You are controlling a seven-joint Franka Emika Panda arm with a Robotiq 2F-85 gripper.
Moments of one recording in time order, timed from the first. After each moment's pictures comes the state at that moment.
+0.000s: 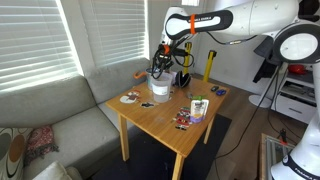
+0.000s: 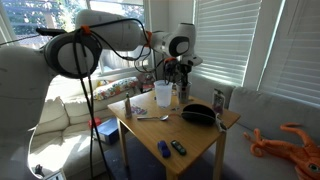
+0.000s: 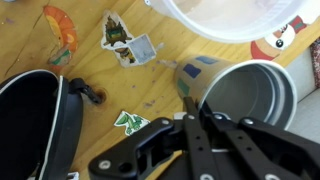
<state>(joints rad) -0.05 0.47 -0.05 -1.28 0.15 1.93 0.73</state>
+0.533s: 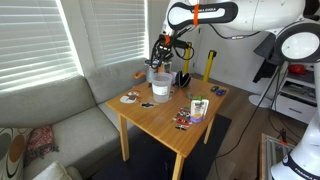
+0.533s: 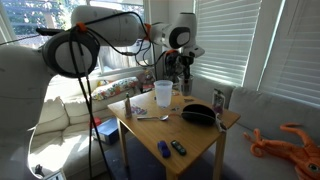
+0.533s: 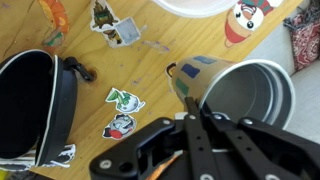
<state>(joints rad) -0.06 0.46 -0.06 -1.21 0.16 1.91 0.74</state>
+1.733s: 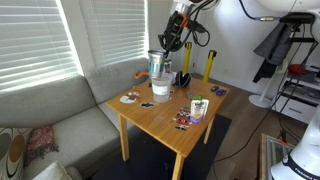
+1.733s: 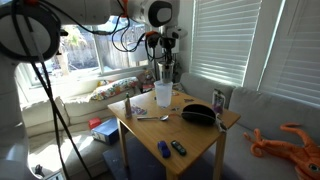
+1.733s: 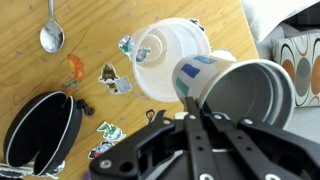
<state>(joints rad) -0.05 0.19 0.01 -1.38 0.23 1.78 0.61</state>
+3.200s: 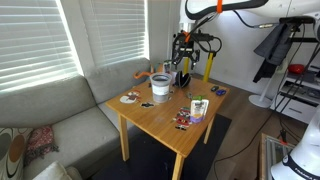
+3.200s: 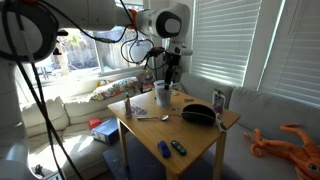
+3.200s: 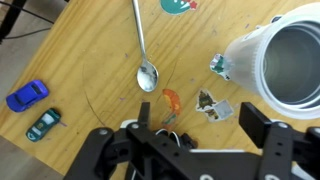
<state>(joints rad) -0.05 0.19 -0.08 -1.50 0.13 1.60 0.85</state>
